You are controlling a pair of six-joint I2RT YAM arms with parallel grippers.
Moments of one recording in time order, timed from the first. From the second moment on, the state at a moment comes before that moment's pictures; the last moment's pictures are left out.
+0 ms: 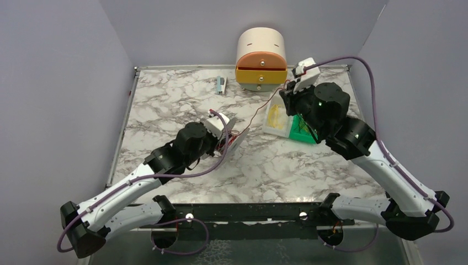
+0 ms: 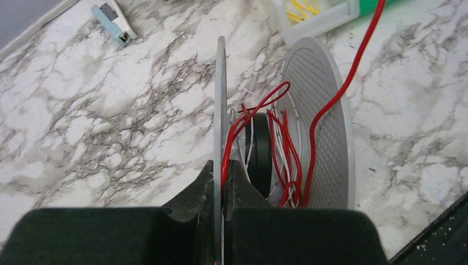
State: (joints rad) left arm -0.86 0.92 0.85 -0.36 -0.25 0.06; right arm 0.87 1.11 1.42 -0.48 0.42 -0.05
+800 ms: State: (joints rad) left arm -0.86 0.61 0.87 -0.49 0.01 0.09; right arm 0.44 1.16 0.89 -0.25 0.04 0.36
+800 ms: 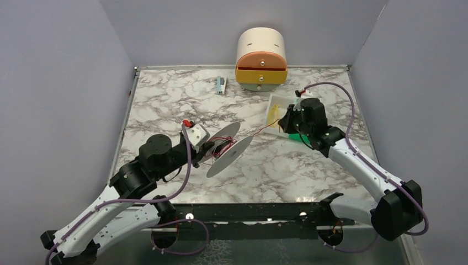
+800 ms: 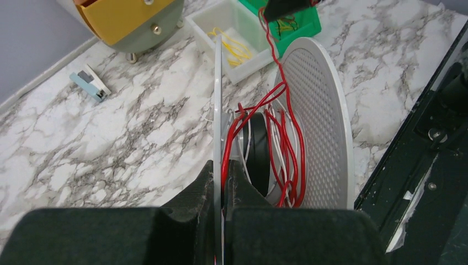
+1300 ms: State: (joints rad) left arm -0.86 0.59 0.96 -0.45 0.01 -0.05; right arm 0.45 1.26 0.67 0.07 -0.29 0.41
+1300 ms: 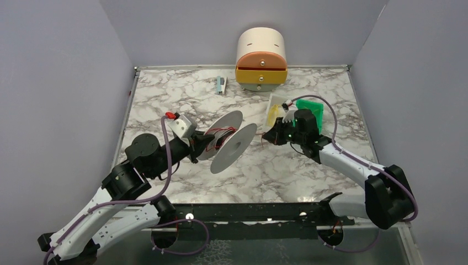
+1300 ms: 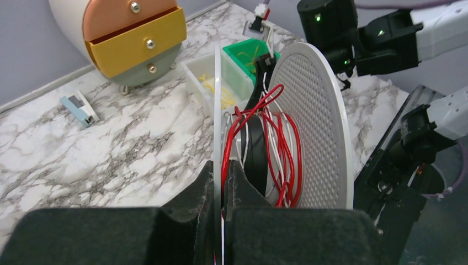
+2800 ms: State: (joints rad) left arm -0.86 0.77 0.93 0.17 -0.06 -0.27; right arm 0.51 1.30 0.34 0.79 -0.71 0.60
